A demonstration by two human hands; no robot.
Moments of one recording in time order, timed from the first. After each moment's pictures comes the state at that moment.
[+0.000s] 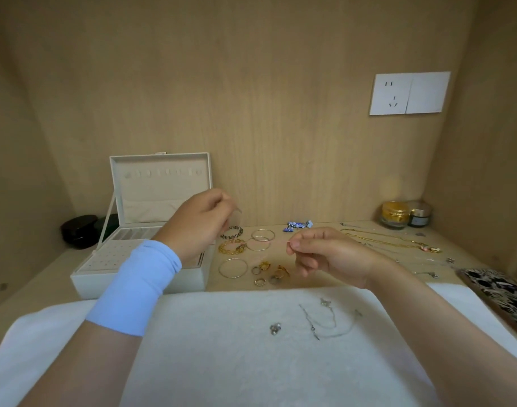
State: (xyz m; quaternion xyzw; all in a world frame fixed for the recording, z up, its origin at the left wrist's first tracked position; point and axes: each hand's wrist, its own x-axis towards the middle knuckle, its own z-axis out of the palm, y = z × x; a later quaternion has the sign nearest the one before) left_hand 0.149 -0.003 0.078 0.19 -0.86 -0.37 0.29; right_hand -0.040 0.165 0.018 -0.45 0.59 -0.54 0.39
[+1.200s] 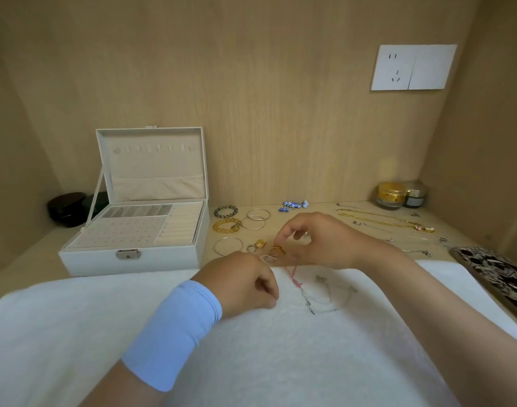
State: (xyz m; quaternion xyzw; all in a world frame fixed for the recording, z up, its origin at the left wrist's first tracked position) left_hand 0.144 0.046 -0.007 0.15 -0.97 -0.21 0.01; right_hand -0.029 0.164 0.013 -0.55 0.78 -0.27 0.13
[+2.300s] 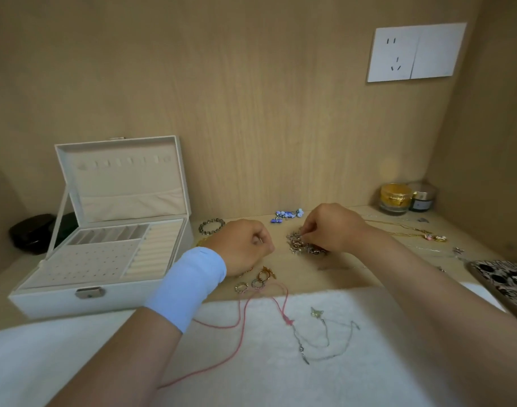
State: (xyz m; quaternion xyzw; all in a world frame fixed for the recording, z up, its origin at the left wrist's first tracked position) left_hand 0.040 -0.009 0.006 0.21 -0.93 -0.30 0.09; right_hand -0.138 0.122 -0.004 -0.44 0.88 -0.15 0.01
